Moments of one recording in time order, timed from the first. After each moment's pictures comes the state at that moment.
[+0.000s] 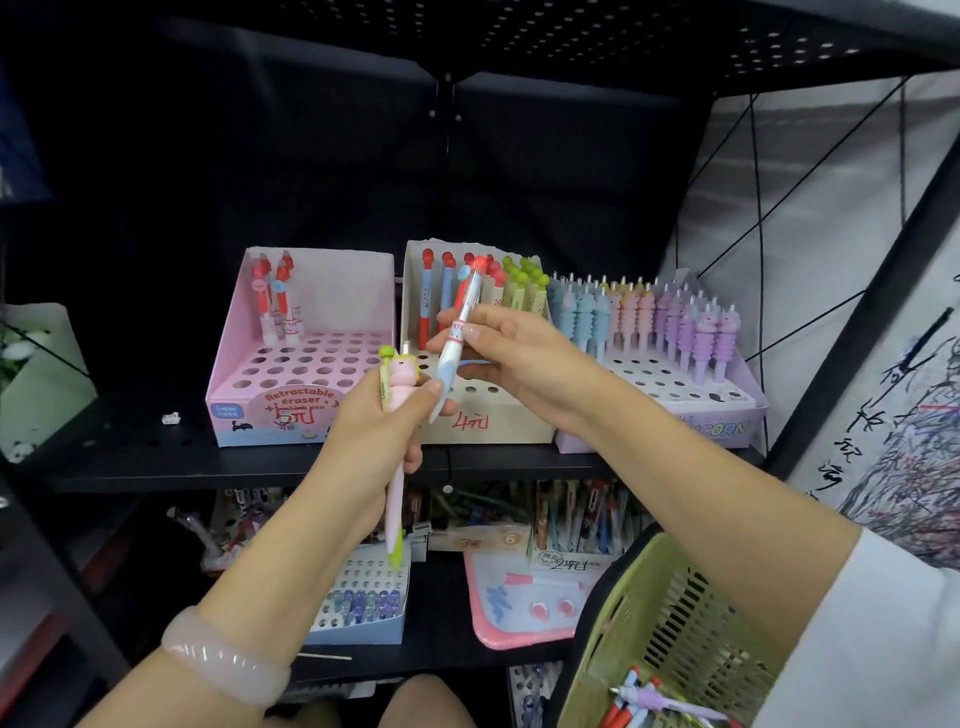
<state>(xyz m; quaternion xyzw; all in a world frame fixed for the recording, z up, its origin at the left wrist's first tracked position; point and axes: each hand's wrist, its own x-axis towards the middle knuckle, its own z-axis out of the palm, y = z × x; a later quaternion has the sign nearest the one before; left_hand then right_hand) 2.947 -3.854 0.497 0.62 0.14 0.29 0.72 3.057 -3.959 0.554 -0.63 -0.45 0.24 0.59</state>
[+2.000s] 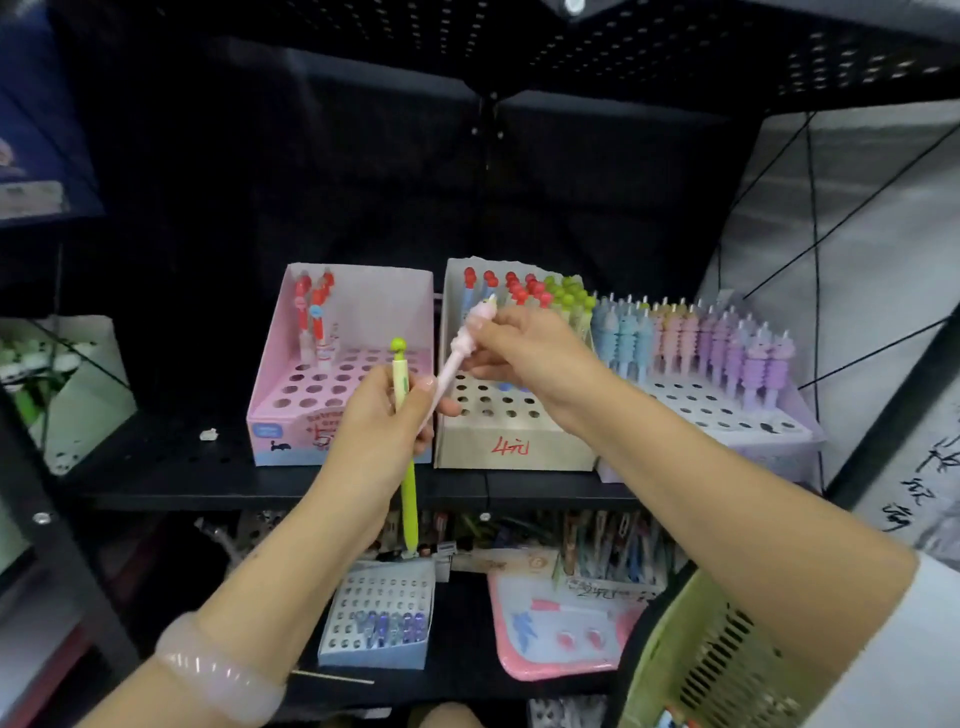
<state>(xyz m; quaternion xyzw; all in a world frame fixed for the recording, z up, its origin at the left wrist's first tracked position) 2.942 -3.826 0.504 0.68 0.16 0.34 0.63 3.054 -3.916 0.564 -0.68 -0.36 0.19 0.61</state>
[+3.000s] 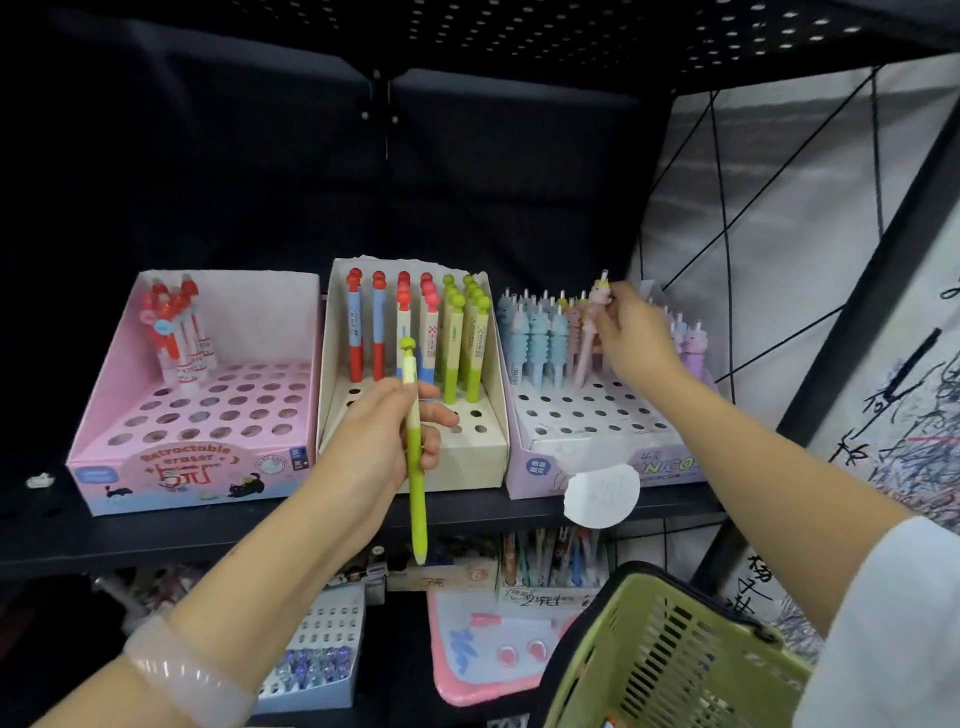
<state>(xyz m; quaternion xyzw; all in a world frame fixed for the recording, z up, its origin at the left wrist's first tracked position) 3.019 -3.881 0.515 0.56 0.13 0.23 0.79 3.229 -4.033 0.547 -0.86 -0.29 -0.21 0.36</state>
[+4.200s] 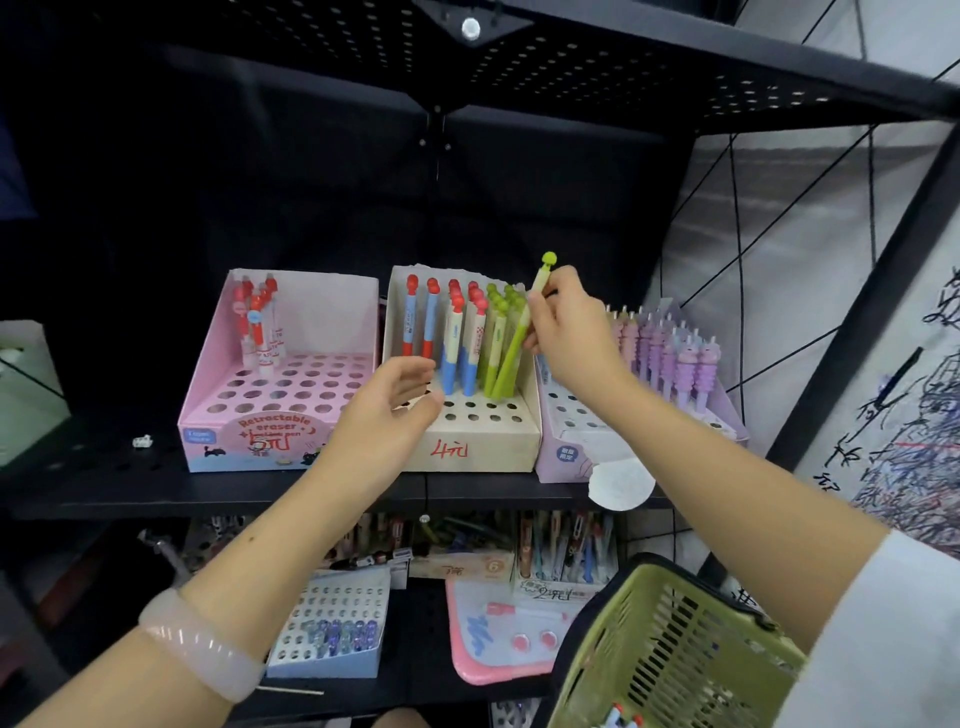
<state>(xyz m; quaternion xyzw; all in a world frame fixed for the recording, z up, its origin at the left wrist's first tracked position) 2.961 -3.861 0.521 0.76 0.10 0.30 0.57 3.117 -3.973 0.574 -0.81 -0.37 -0.18 0.43</state>
